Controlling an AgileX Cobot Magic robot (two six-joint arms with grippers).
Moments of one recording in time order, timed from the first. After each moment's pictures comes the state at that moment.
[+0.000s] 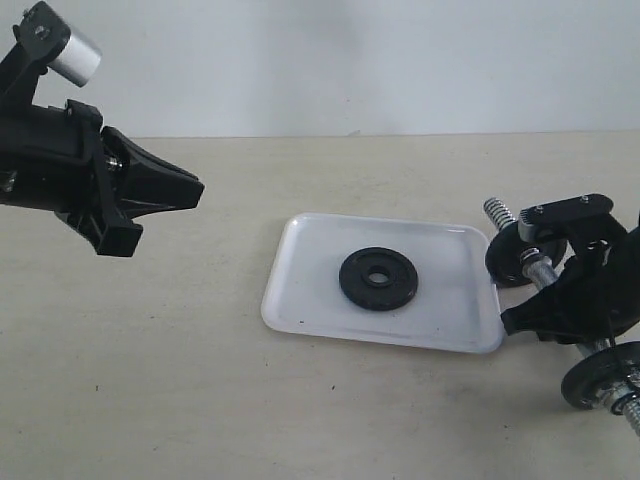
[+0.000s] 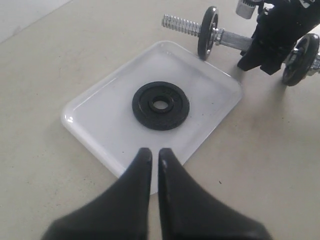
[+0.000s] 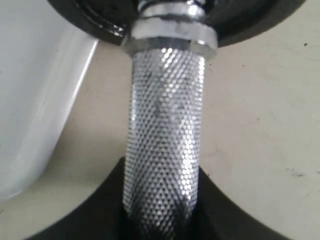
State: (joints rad) left arm -0.22 1.35 -0.81 -1.20 0.66 1.58; right arm 0.15 1.72 -0.70 0.02 0.22 -0.12
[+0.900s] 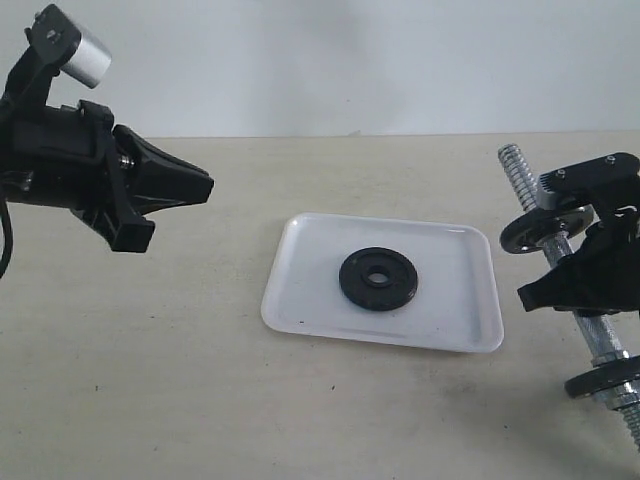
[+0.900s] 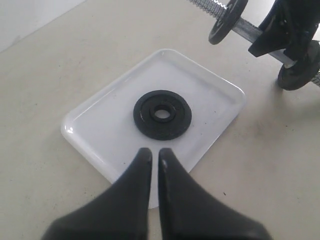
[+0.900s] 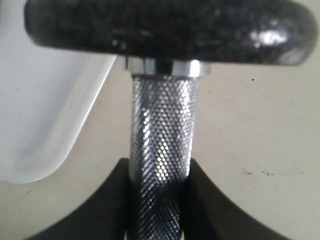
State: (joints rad) left arm -0.22 1.39 -0.81 -1.30 0.66 1.69; right arm 0.15 1.55 -0.69 -0.04 0.28 -0.12
